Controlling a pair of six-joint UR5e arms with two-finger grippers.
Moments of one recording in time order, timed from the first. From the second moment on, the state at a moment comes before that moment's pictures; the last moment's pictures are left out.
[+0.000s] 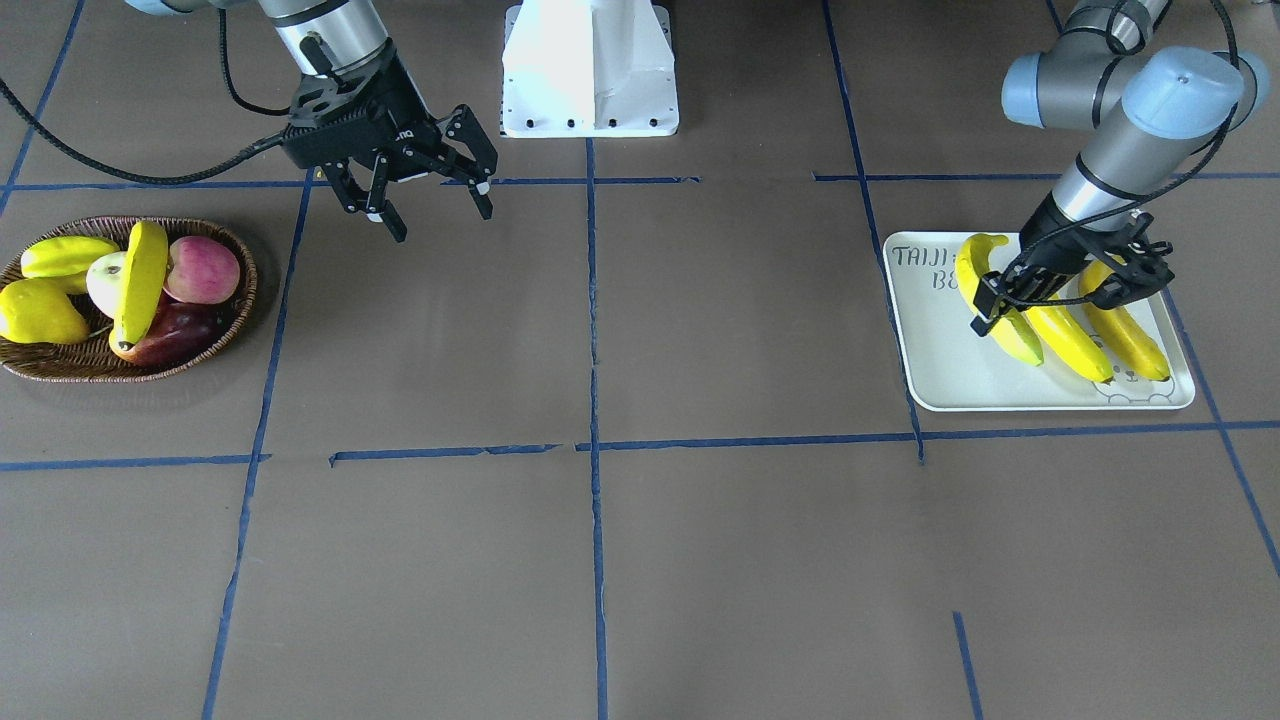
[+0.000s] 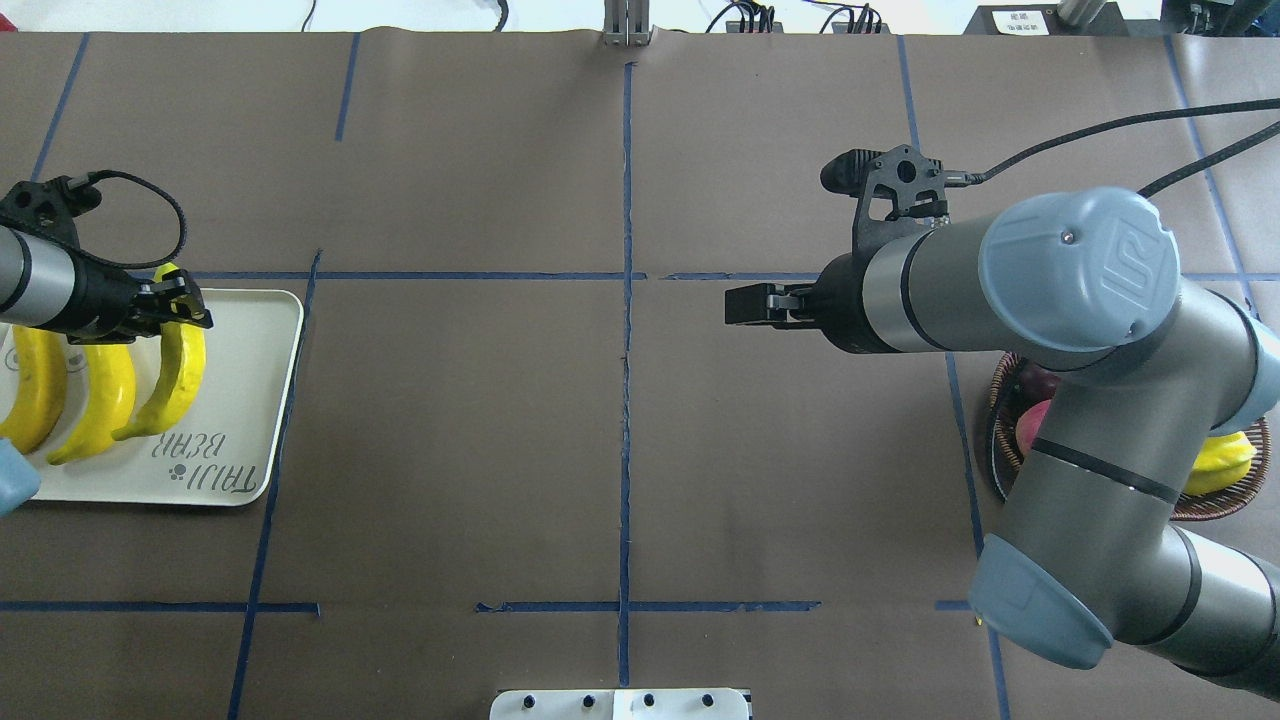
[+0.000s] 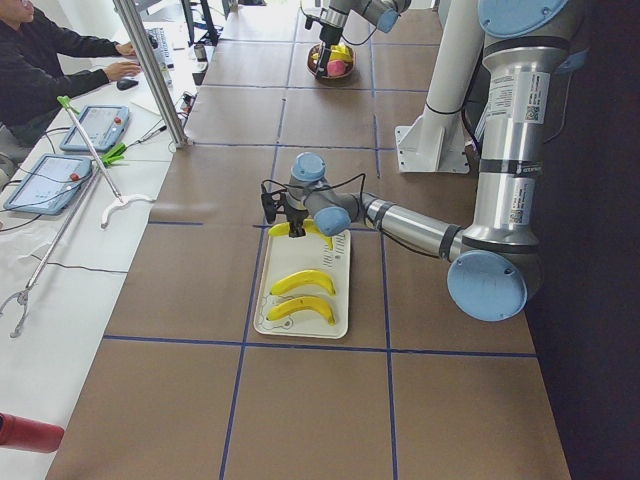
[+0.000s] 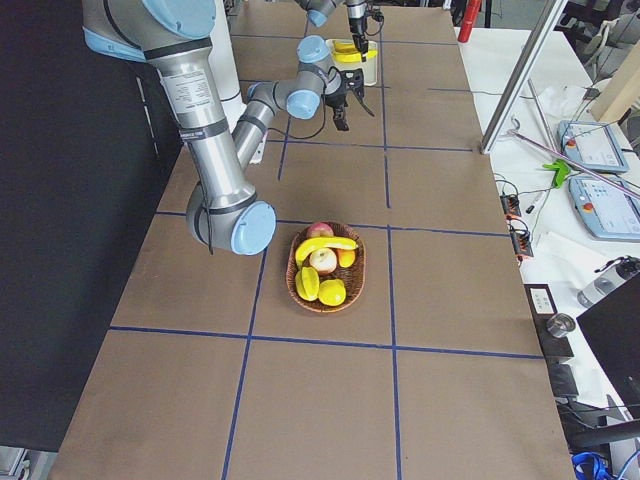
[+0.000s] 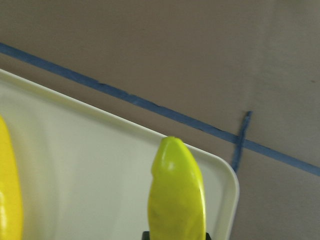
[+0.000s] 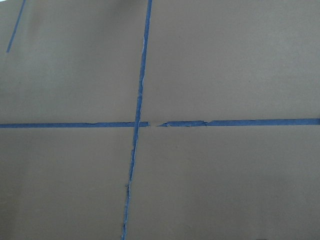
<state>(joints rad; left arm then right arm) -0.89 -1.58 -1.75 -2.18 -2.01 -1.33 0.60 -1.17 2.10 -1.41 1.75 1.21</state>
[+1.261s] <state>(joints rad) -0.88 -1.57 -1.75 -2.18 -1.98 -1.30 0.80 -1.25 2.12 -1.51 1.97 1.09</state>
